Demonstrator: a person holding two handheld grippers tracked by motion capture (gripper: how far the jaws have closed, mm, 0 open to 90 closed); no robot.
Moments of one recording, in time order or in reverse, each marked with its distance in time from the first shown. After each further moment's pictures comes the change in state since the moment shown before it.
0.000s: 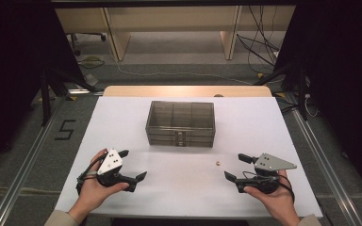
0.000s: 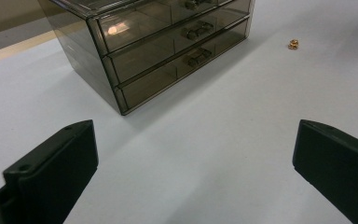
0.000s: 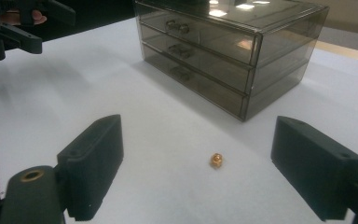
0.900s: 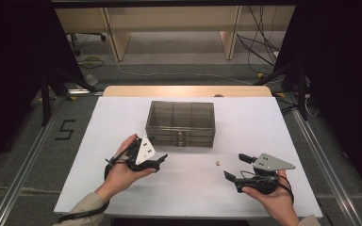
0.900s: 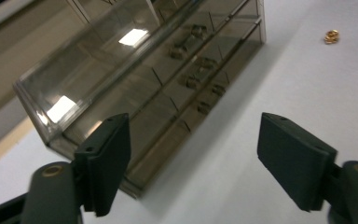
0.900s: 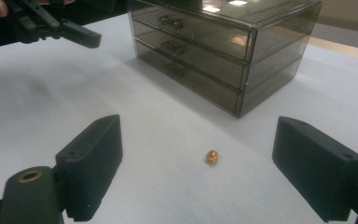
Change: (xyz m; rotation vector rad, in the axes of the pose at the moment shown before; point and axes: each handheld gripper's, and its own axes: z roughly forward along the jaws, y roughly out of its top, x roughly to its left) left arm -0.021 0.050 0.065 0.033 0.090 0.319; right arm 0.002 0.000 0.001 0.015 -0.031 0.001
